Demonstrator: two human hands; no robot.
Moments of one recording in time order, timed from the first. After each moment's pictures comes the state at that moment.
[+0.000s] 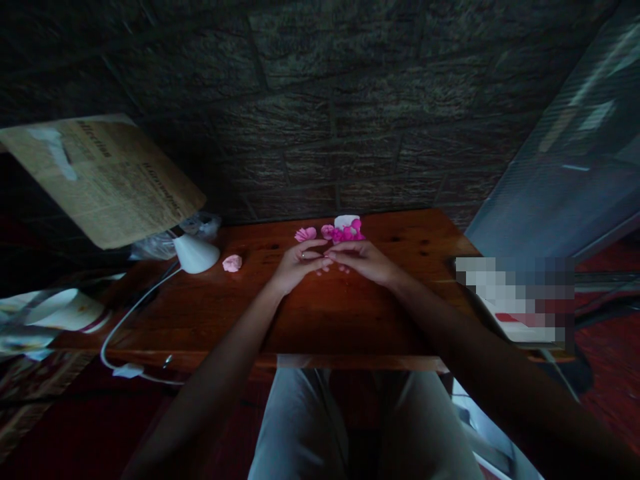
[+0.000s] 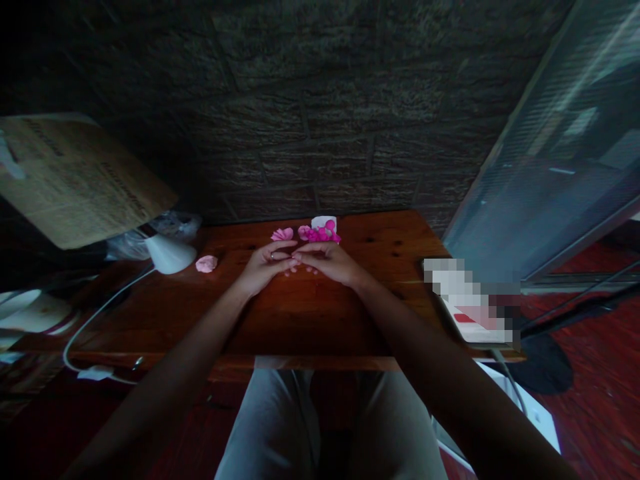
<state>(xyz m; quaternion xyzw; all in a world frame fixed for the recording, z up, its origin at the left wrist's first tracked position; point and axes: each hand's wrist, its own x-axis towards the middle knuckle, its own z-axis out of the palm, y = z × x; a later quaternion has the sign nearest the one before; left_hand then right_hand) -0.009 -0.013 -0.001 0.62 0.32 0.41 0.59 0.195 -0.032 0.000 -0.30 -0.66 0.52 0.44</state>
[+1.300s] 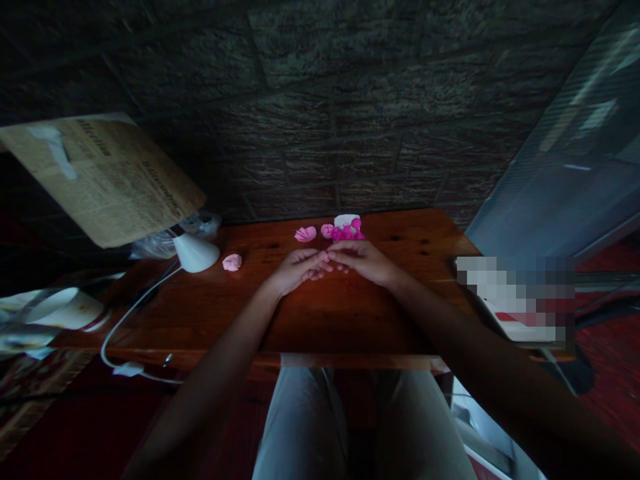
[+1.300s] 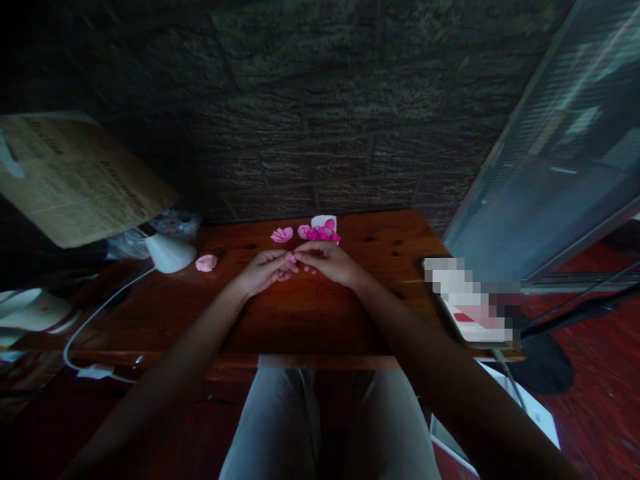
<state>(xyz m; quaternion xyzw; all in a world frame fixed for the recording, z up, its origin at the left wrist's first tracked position) -0.009 -0.015 0.001 0.56 0.33 0.36 0.68 0.194 -0.034 0.001 -0.31 -0.65 0.53 0.44</state>
